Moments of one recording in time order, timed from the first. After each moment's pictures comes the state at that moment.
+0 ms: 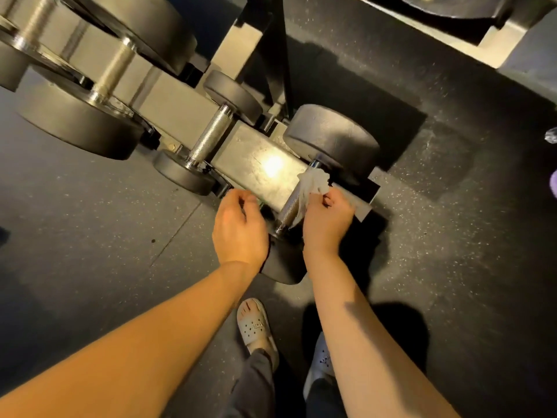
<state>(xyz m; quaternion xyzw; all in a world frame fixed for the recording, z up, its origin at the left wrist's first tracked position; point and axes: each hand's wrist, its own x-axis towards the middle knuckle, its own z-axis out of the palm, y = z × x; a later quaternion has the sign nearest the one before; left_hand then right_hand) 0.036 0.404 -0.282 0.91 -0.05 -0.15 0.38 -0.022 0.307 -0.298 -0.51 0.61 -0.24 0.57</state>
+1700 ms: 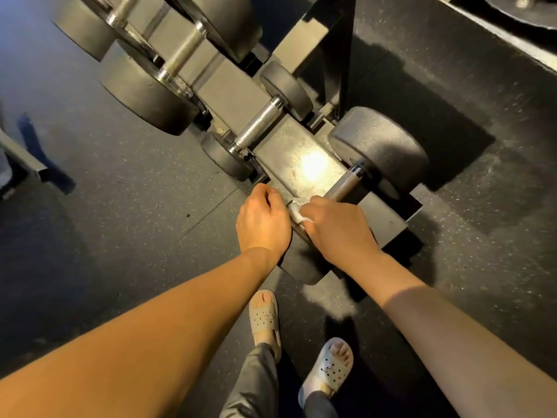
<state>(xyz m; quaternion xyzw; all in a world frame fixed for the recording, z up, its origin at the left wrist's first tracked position) 0.035 0.400 -0.276 0.92 0.03 -0.14 0.36 -0.034 0.282 -0.288 -0.97 0.04 0.04 0.22</state>
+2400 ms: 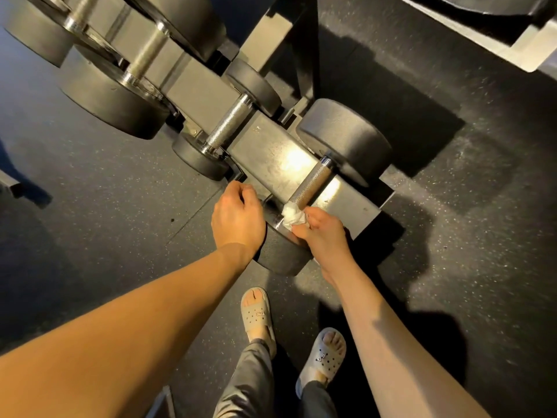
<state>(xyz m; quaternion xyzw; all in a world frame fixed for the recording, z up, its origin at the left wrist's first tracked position) 0.037 0.399 -0.276 0.93 0.01 -0.14 0.34 -0.065 0.295 -0.320 -0.60 0.41 0.05 0.68</state>
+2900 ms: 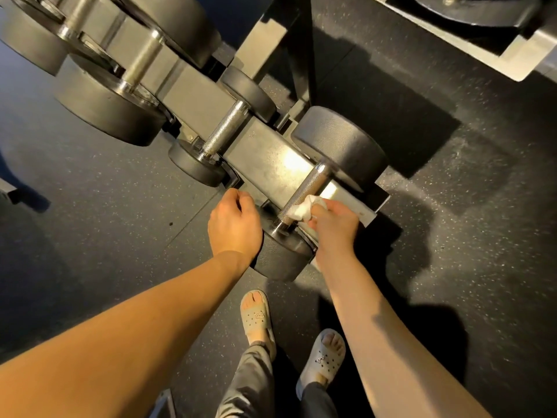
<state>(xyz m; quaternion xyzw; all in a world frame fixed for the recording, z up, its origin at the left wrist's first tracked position) 0.036 0.398 -0.273 0.93 0.01 -0.15 0.33 -0.041 0.284 -0.310 -0.42 0.58 -0.11 0.69</state>
